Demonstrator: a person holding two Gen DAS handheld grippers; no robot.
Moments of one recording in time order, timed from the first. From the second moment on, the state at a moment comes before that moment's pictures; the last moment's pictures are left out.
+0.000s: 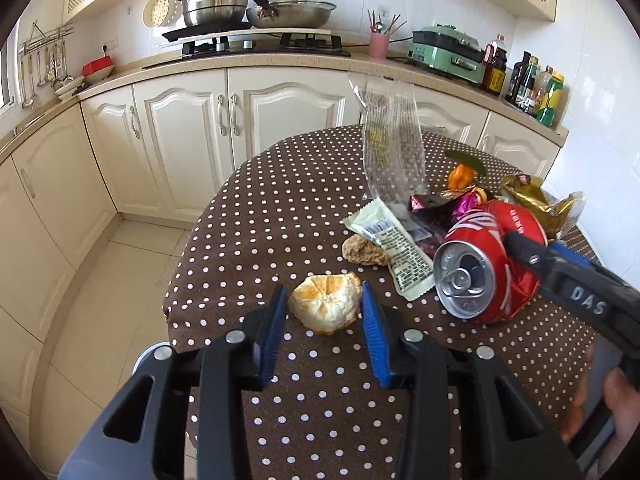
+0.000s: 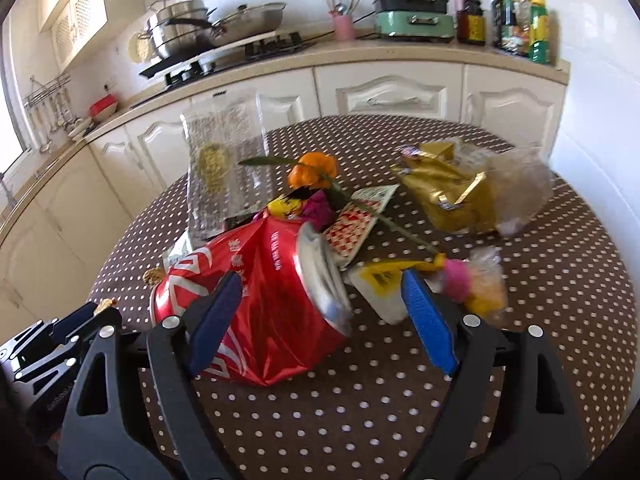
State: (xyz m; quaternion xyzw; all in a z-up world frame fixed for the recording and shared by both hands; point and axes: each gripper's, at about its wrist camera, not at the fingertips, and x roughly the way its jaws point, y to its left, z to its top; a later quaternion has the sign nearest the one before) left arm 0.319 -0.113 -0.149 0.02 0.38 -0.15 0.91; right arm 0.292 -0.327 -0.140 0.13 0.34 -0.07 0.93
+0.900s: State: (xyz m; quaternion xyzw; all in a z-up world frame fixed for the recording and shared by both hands) left arm 0.297 -0.048 -0.131 -0.06 0.35 -0.17 0.92; right arm 0.250 -0.258 -0.110 0.08 0.28 -0.02 0.96
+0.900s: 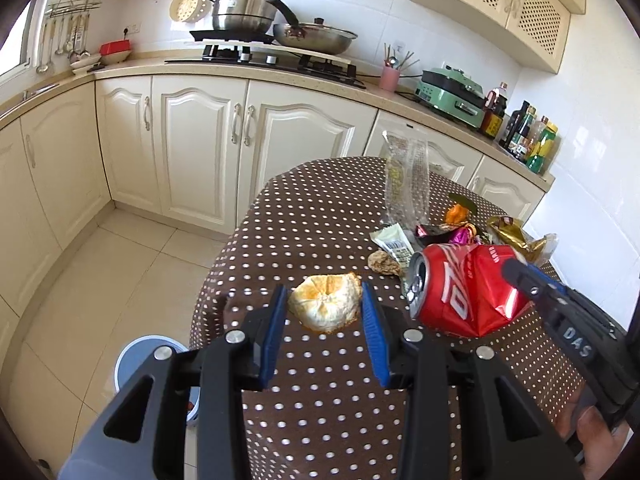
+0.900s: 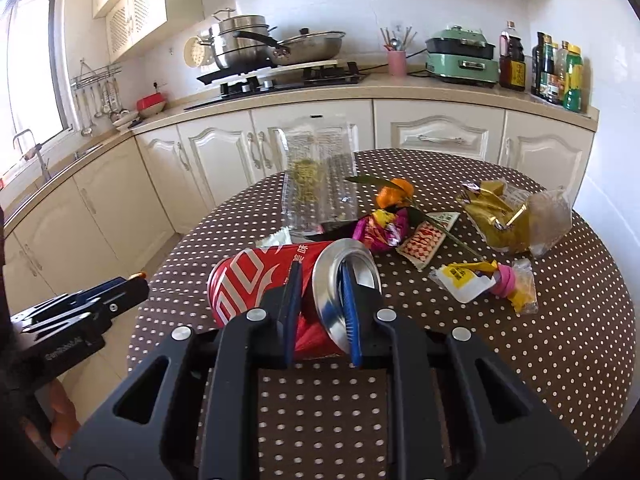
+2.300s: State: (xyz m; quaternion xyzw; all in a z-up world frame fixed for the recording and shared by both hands) left arm 0.399 0.263 -0.382 -0.18 0.52 0.08 0.83; right arm 0.442 0.111 -0.345 -0.04 0.47 0.21 0.86
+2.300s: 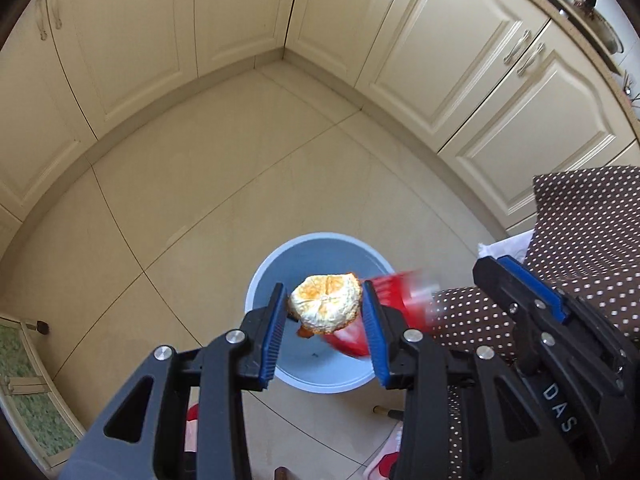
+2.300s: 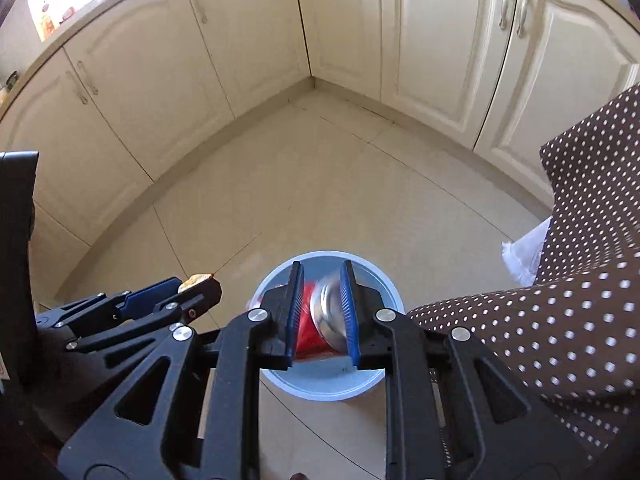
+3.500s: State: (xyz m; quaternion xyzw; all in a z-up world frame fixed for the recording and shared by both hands) left arm 0.331 0.238 -0.258 -0.16 0.44 0.11 0.88; right arm 0.374 0.072 -0.230 -0.02 0.39 0.20 0.90
